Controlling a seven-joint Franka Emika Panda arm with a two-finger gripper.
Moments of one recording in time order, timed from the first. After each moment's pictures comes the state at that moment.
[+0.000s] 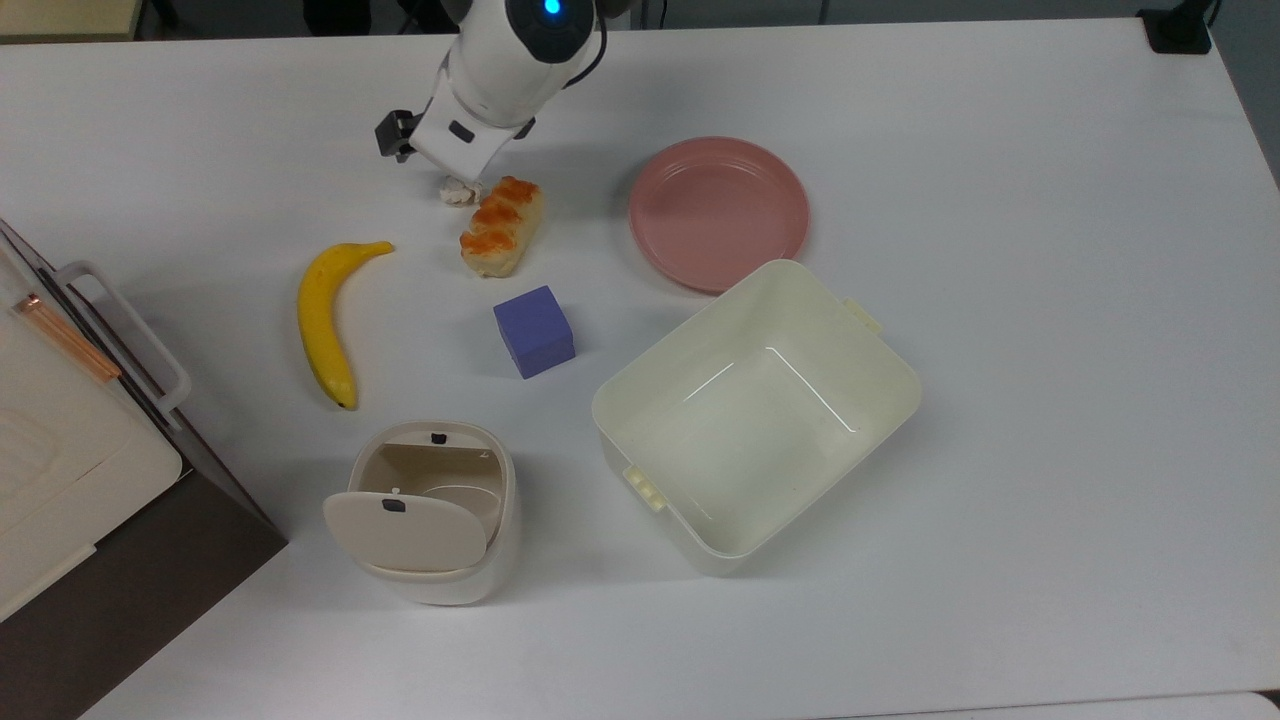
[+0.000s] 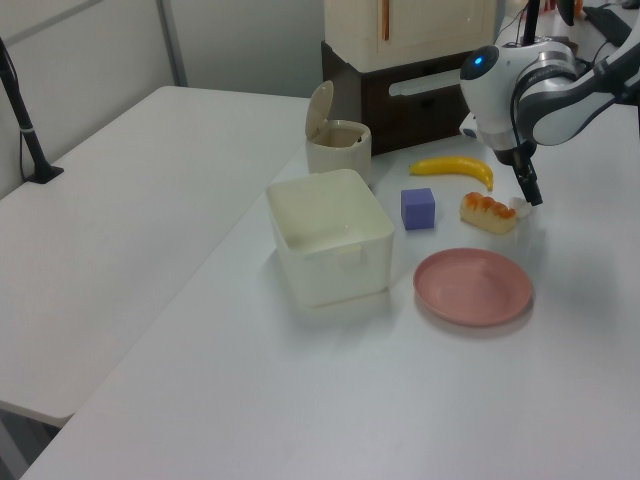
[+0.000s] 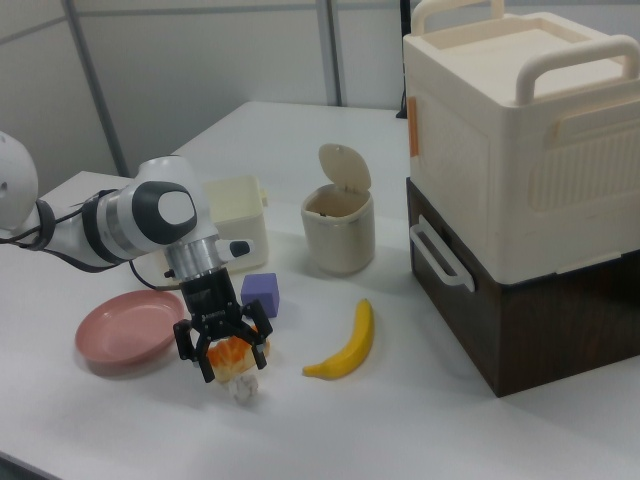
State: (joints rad) arm 0.00 0.08 -0.02 -2.20 -0.48 1.93 -0.13
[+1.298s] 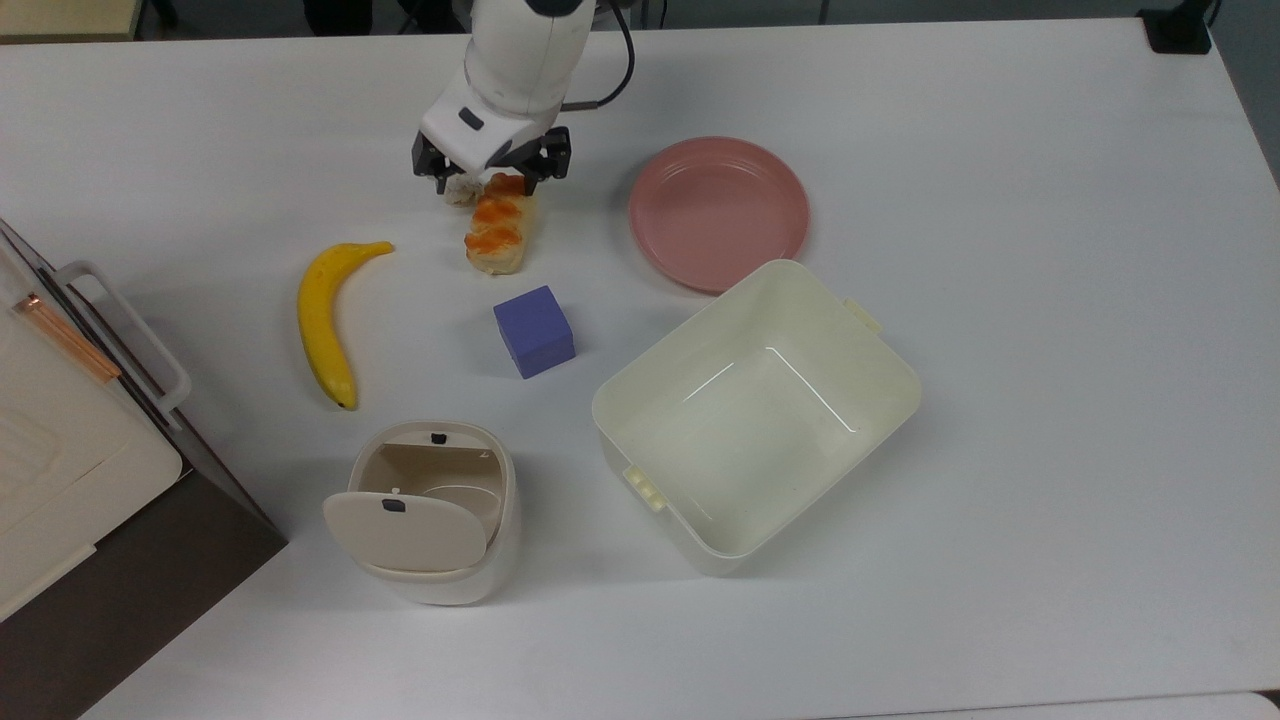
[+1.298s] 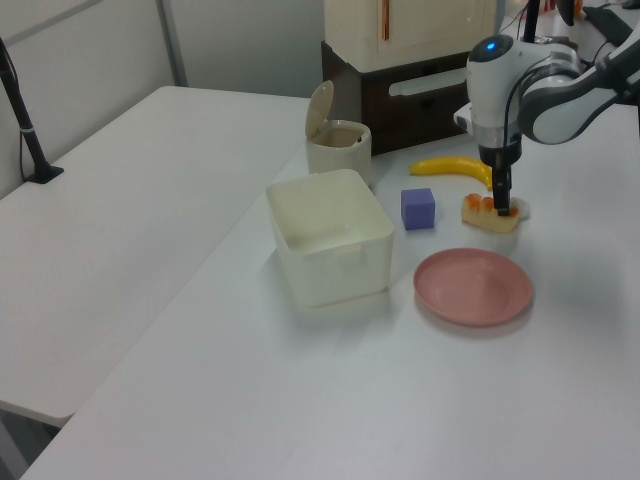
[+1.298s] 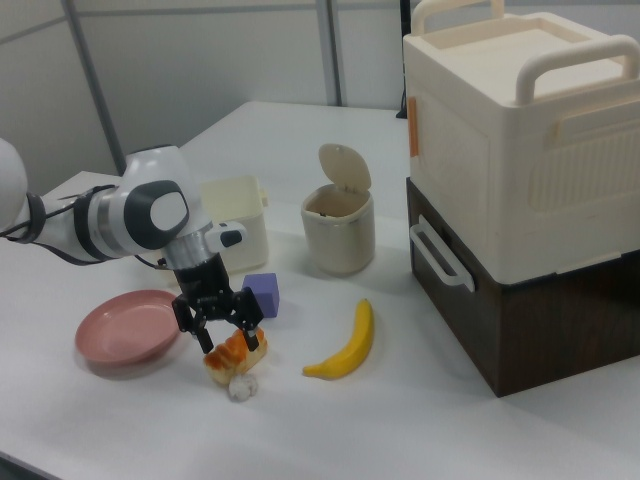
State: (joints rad) arm 0.01 0.05 -0.01 -2.23 -0.35 2.15 0.04
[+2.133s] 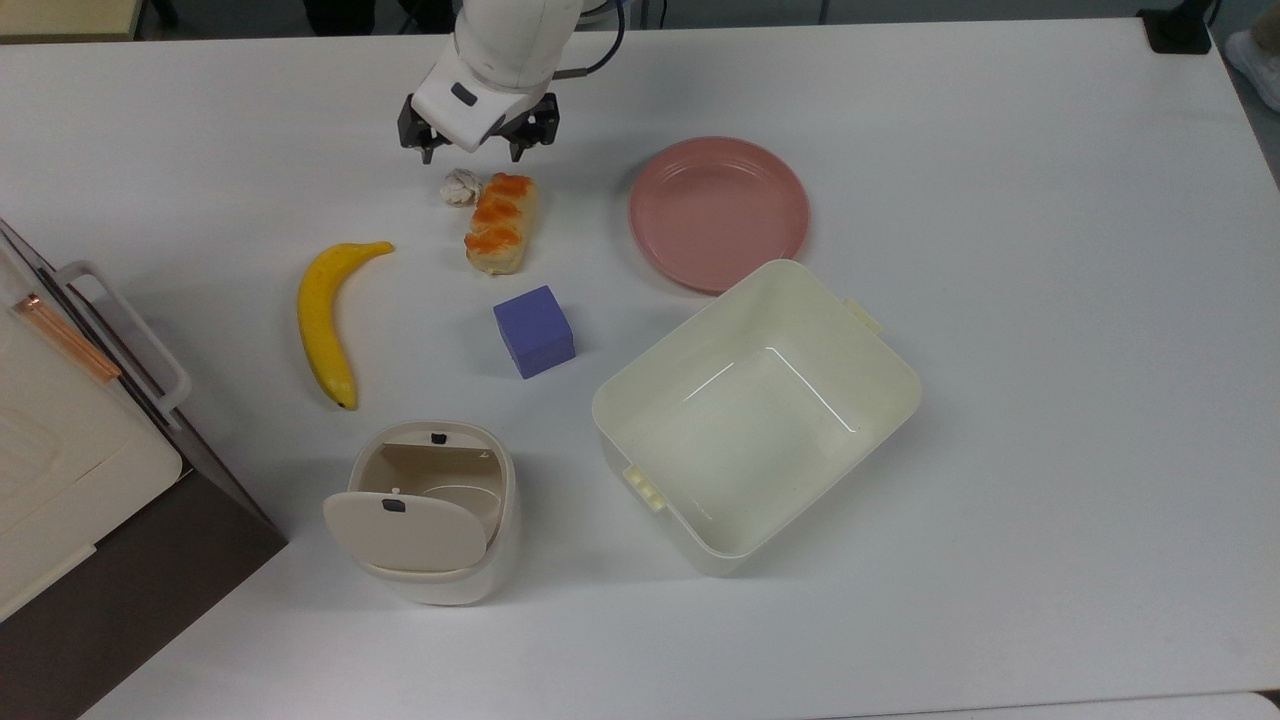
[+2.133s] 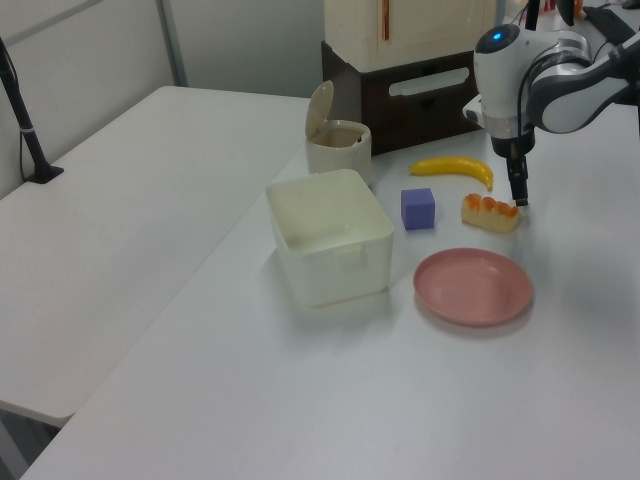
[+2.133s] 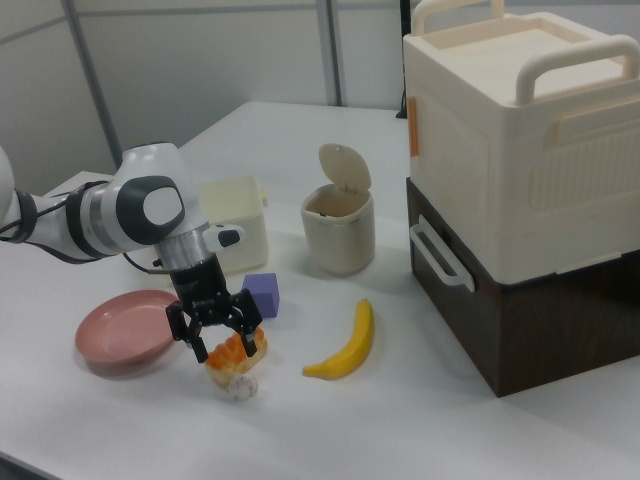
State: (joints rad) arm 0.00 0.00 -0.02 -2.26 -0.38 2.05 -0.04
